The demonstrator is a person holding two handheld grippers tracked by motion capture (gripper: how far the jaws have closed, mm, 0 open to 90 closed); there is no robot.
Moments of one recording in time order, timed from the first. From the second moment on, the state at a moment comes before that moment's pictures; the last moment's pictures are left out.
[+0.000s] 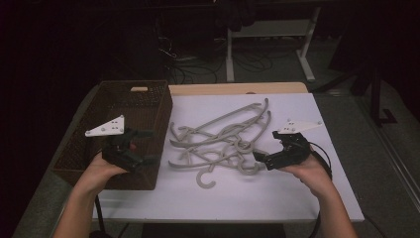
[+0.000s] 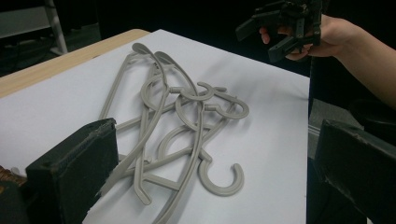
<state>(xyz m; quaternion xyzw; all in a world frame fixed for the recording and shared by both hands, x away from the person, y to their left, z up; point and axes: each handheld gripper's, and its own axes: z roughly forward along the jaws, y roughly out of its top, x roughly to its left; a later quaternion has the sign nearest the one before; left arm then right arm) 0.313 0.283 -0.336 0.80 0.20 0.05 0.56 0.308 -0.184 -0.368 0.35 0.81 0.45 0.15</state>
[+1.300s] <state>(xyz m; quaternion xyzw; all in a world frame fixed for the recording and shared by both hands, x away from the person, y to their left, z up) 0.327 0.239 -0.323 0.81 0.18 0.03 0.56 0.311 -0.190 -0.381 0.36 0.81 0.45 0.14</state>
